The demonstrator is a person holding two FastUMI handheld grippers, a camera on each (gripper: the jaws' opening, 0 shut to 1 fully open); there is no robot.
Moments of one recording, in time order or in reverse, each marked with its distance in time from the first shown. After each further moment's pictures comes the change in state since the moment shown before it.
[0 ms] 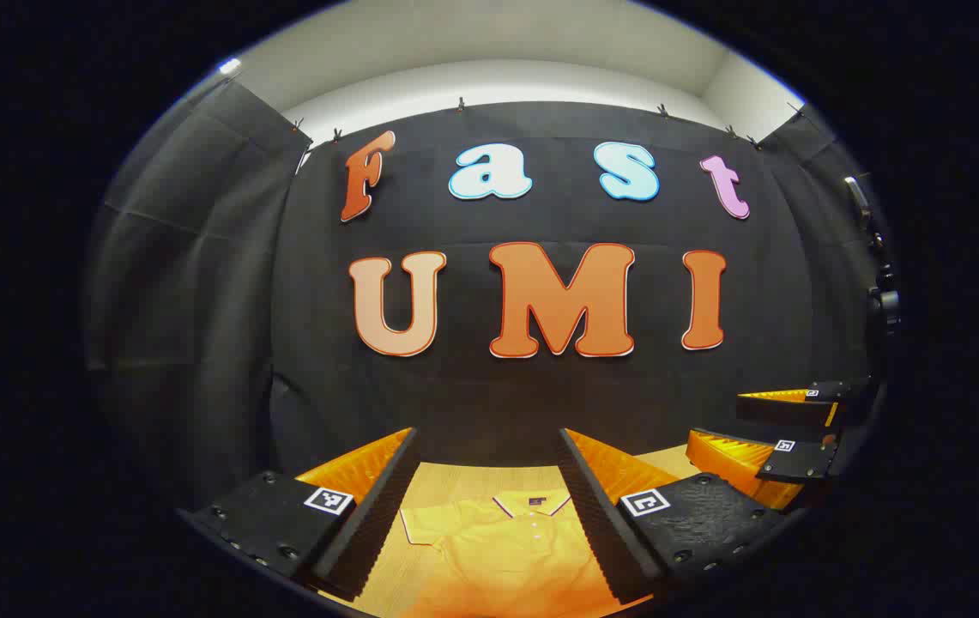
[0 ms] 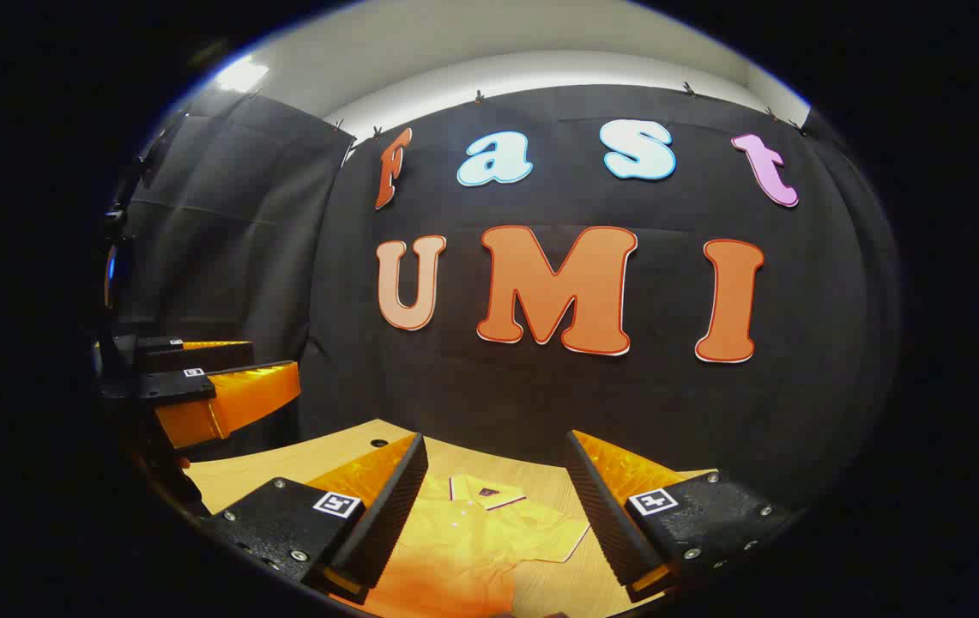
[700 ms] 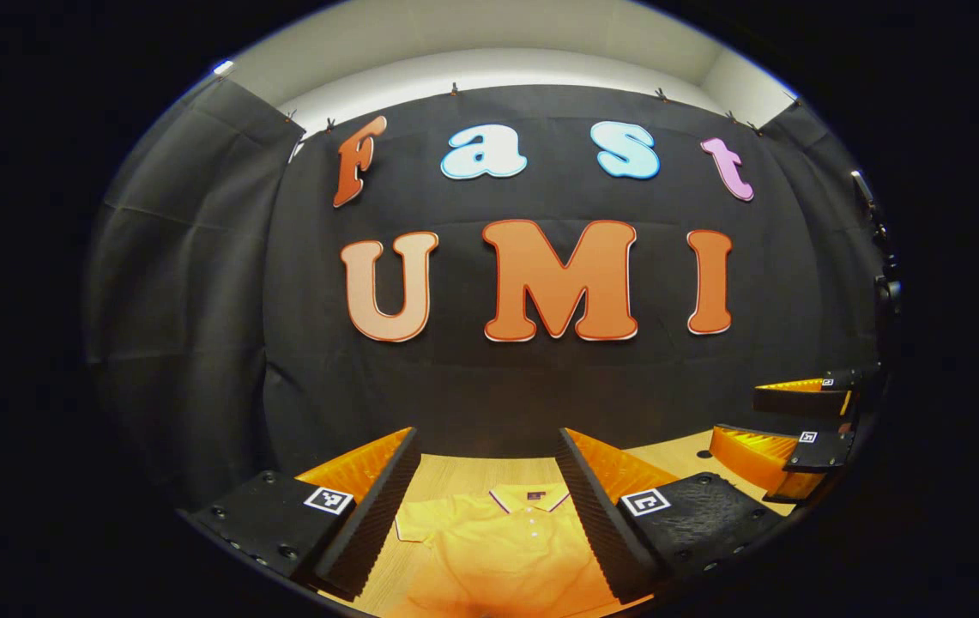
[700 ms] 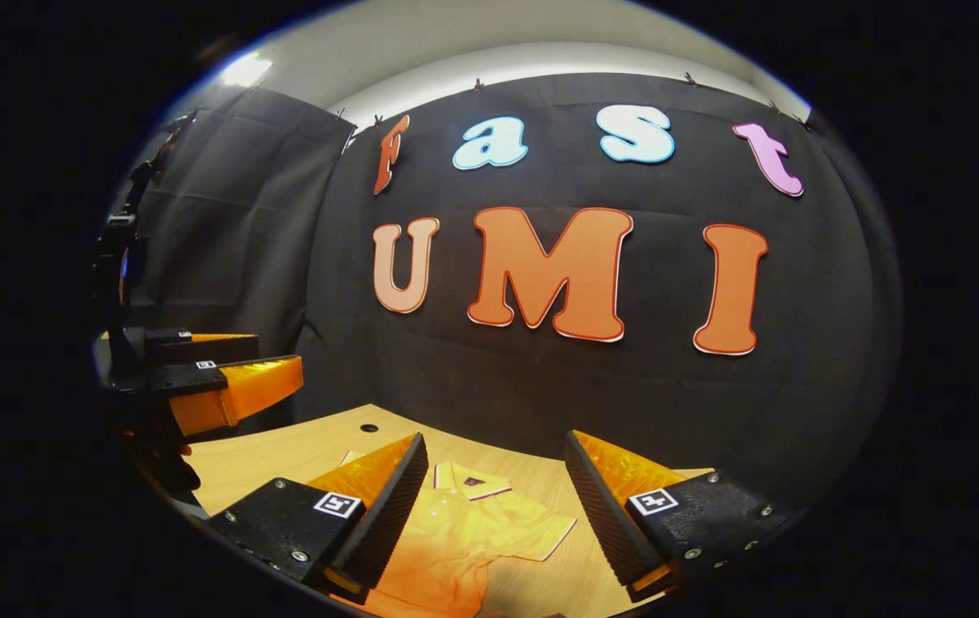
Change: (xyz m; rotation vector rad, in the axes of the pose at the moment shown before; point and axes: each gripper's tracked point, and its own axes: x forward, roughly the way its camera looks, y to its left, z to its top) left arm 0.035 -0.014 -0.028 0.015 0.044 -0.021; right arm 0.009 -0.028 -0.024 -0.051 0.045 0.005
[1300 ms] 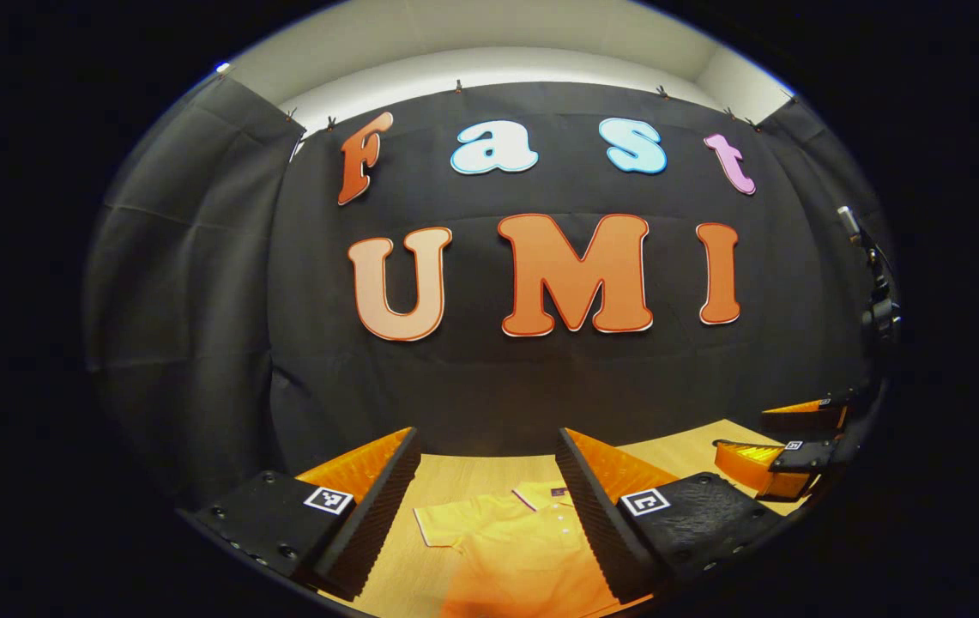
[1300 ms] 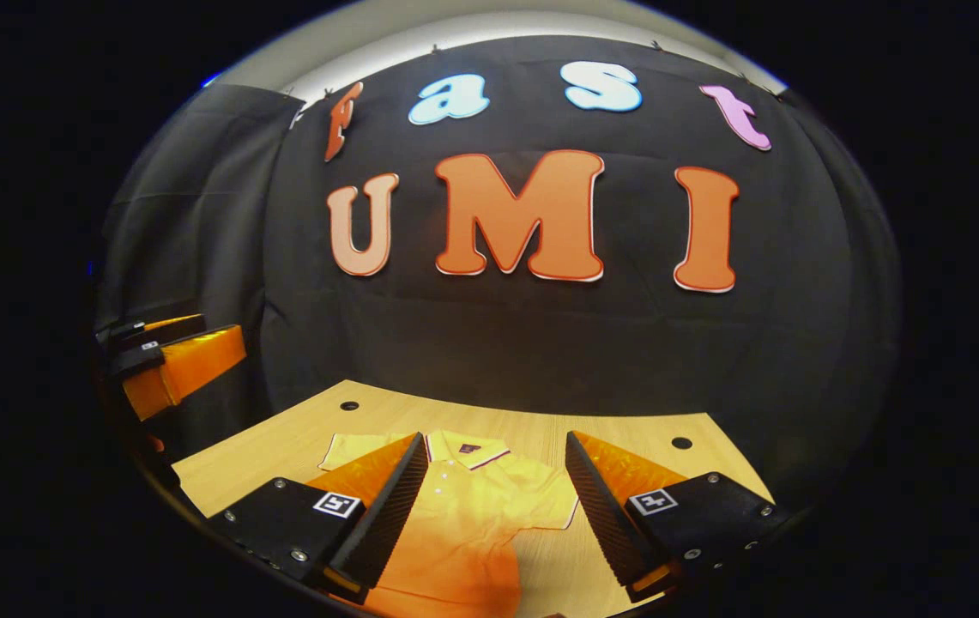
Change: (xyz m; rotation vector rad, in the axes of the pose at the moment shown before) left arm 0.008 0.058 -0.001 0.050 -0.029 0.027; right arm 0.031 0.009 -0.055 0.155 0.200 -0.142
